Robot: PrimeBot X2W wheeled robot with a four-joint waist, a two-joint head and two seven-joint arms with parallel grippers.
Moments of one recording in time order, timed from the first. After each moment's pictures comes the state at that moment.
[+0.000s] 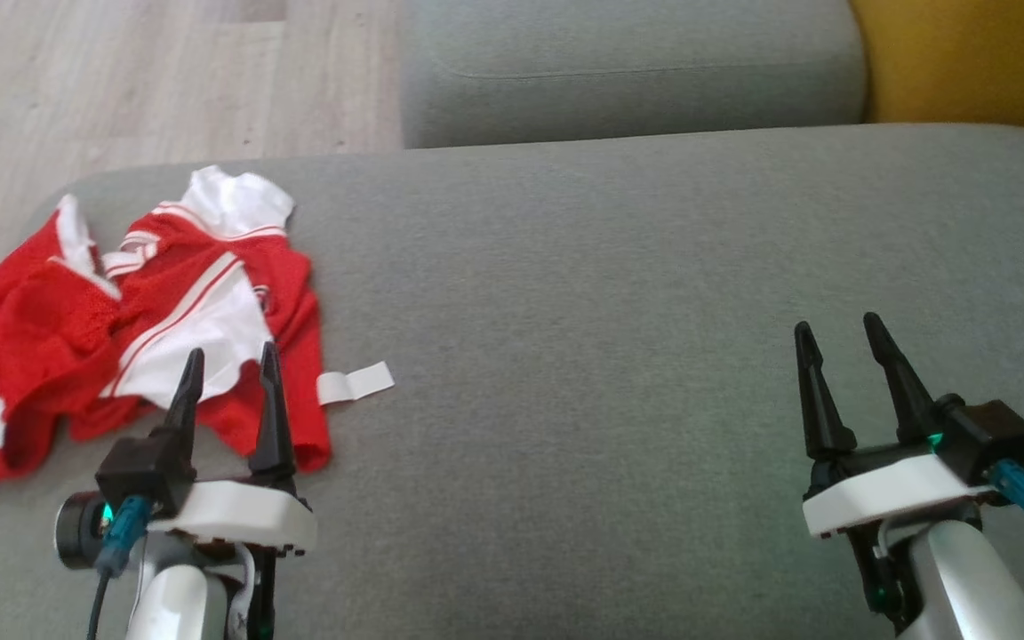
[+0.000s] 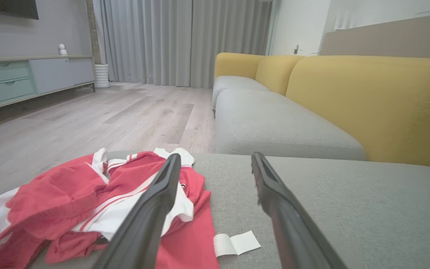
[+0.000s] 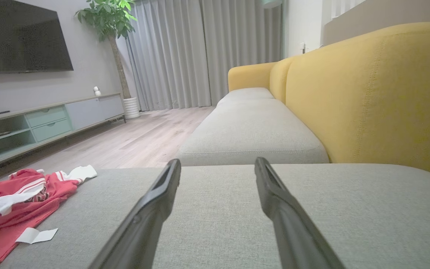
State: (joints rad) left arm -0.05 0.03 -0.09 0.18 -0.13 0.04 -0.25; right arm -0.12 -0.13 0.13 0.30 0.23 0.12 -0.25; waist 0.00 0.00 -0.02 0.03
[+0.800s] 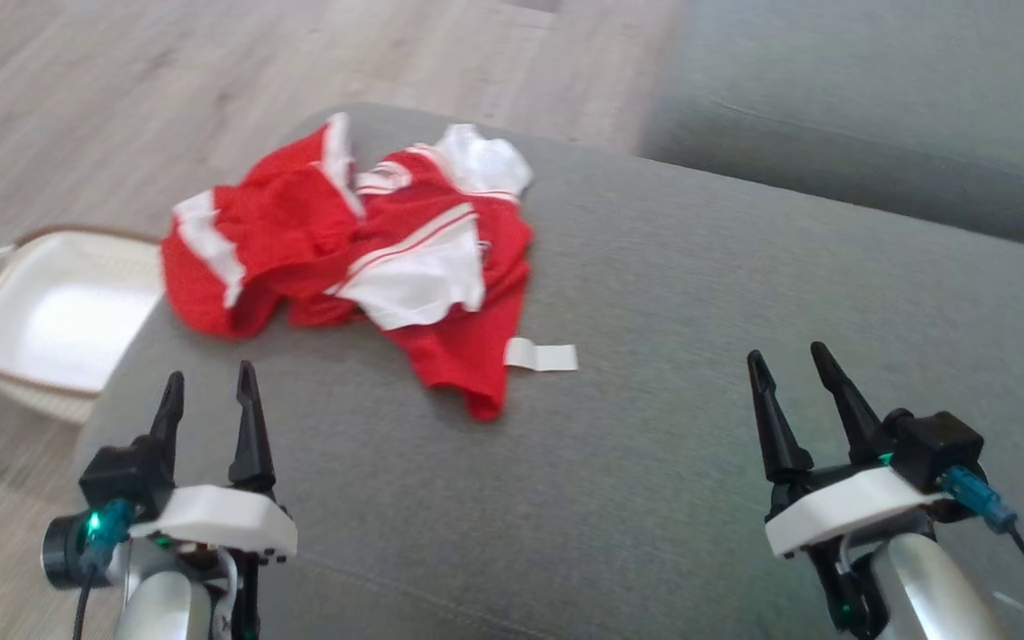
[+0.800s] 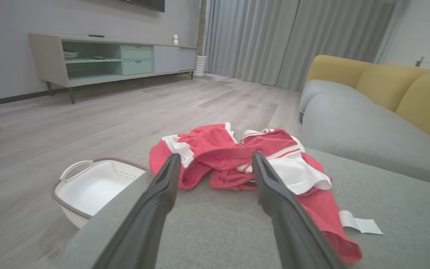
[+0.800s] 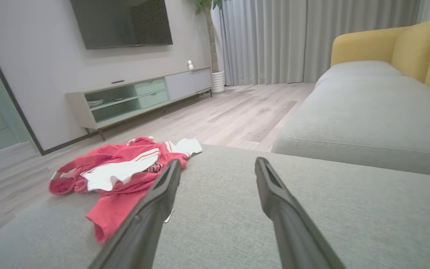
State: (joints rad) left arm -0.07 0.04 -0.04 0.28 -0.14 0.03 -0.25; right arm -0.13 -0.12 0.21 0.39 0.30 0.12 -0.25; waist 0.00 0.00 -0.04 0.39
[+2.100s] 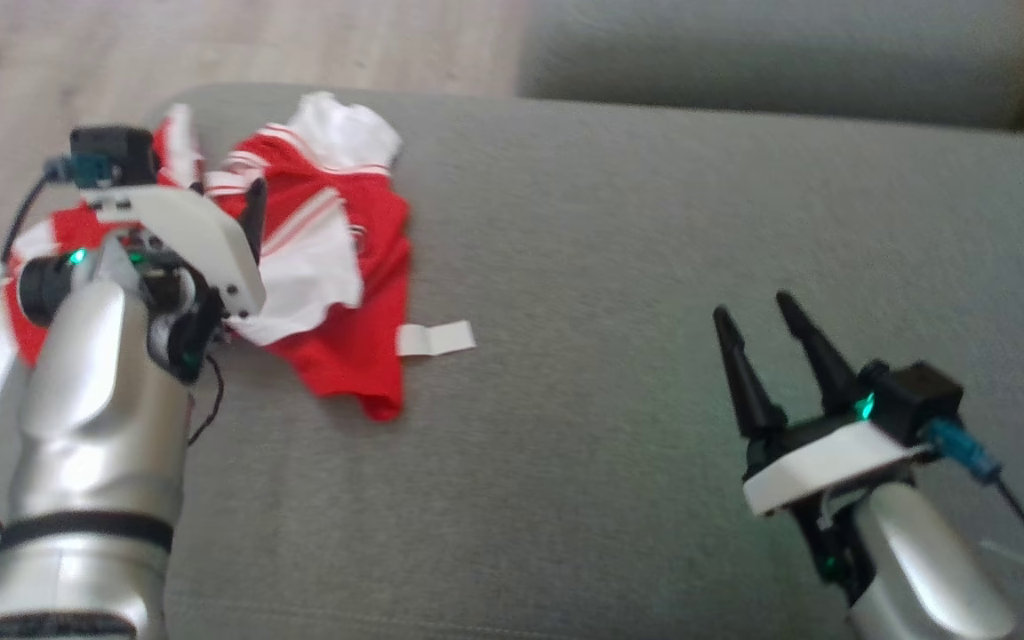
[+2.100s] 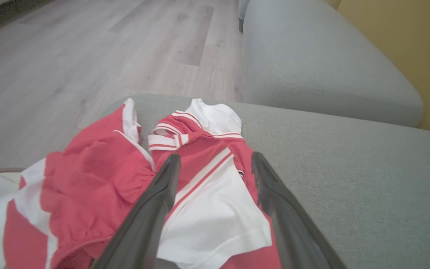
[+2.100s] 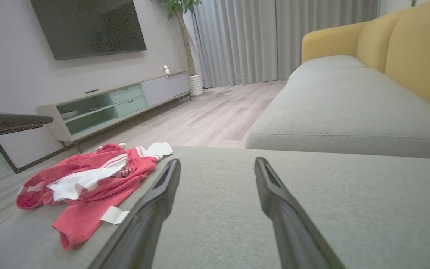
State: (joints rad) left arm -0.70 0.12 -0.09 0.77 -0.24 -0.11 0.22; right arm -0.21 -0.15 0.31 0.38 0.35 0.12 -0.25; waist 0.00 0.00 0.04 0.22
